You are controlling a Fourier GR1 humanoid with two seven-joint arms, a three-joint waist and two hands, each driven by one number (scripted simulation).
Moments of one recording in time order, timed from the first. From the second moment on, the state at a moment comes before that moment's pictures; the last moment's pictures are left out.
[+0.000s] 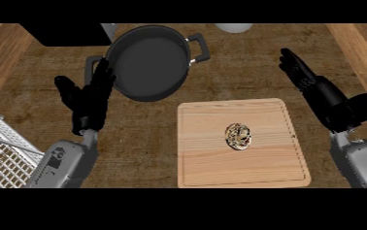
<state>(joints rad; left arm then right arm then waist) -0.29 0.24 -0.22 -1.41 0.30 0.45 0.21 -0.27 -0.49 0.18 -1.54 -0.25 0.08 0.06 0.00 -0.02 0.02</state>
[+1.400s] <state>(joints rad) -0.08 0.36 -0.33 -1.41 0.27 0.09 0.10 0.03 -0.24 0.45 -2.02 0.50 -0.43 0.46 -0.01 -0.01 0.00</state>
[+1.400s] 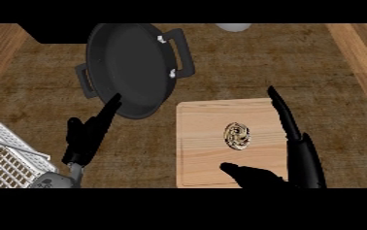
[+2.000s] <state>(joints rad) -0.12 0.33 -0.31 -1.36 0.24 0.05 0.10 -0.10 -0.21 0.42 -1.80 0.36 -0.17 0.68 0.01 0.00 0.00</state>
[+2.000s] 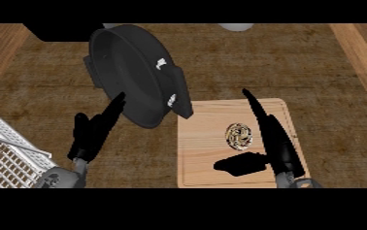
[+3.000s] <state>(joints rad) -0.11 0.26 -0.20 -1.38 0.16 -0.03 0.15 0.05 -0.19 0.23 -1.57 0.22 -0.08 0.20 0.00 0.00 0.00</state>
